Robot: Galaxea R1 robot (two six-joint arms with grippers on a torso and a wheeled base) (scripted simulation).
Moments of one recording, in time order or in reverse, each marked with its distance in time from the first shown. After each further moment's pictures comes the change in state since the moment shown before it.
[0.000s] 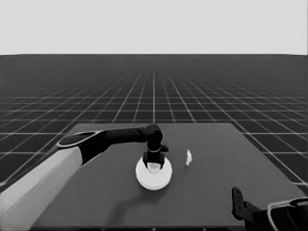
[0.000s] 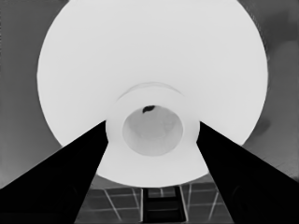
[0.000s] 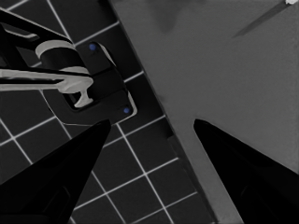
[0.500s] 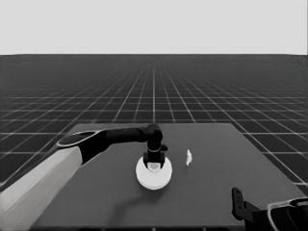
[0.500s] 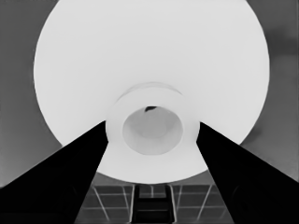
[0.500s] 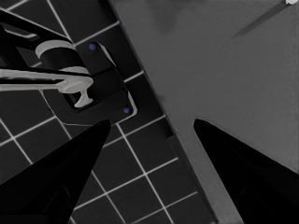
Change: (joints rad) left arm -0.004 0.001 0.001 0.000 -0.001 -0.086; right arm 0.000 0.000 0.000 0.000 0.000 0.000
